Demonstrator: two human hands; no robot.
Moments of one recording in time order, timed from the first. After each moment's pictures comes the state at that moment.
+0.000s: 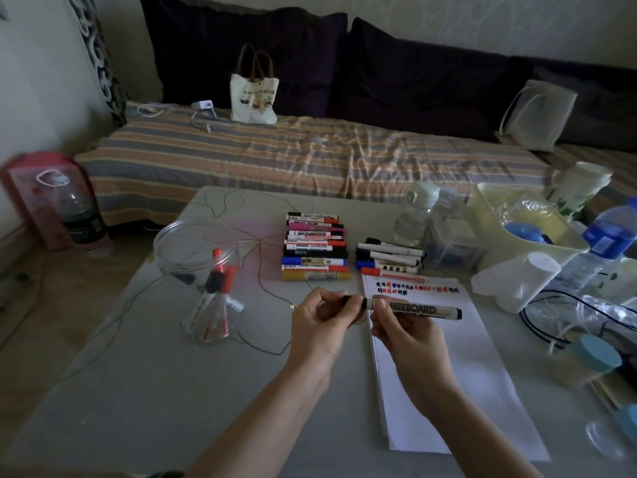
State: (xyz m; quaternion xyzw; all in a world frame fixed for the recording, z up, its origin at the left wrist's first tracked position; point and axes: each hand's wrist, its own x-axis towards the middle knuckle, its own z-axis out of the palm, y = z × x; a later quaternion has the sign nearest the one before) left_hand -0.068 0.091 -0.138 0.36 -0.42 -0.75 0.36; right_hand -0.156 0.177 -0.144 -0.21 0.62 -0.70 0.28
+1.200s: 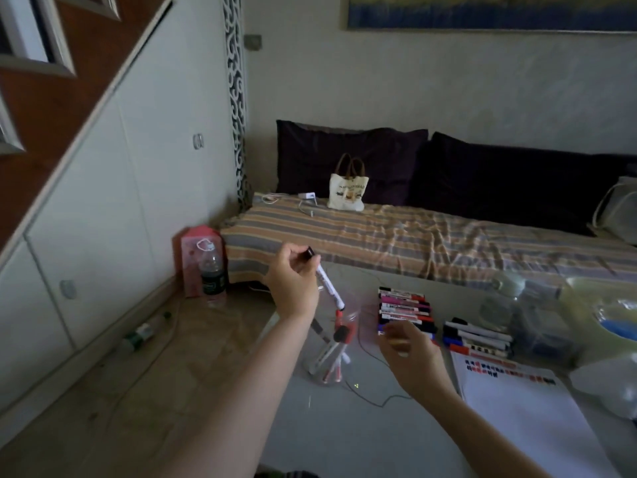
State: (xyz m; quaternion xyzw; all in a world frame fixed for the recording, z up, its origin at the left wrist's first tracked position) left_hand 0.083 -0.028 -0.017 0.41 -0.55 -0.33 0.65; right_hand -0.062 0.100 -0.089 -0.46 0.74 -0.48 0.14
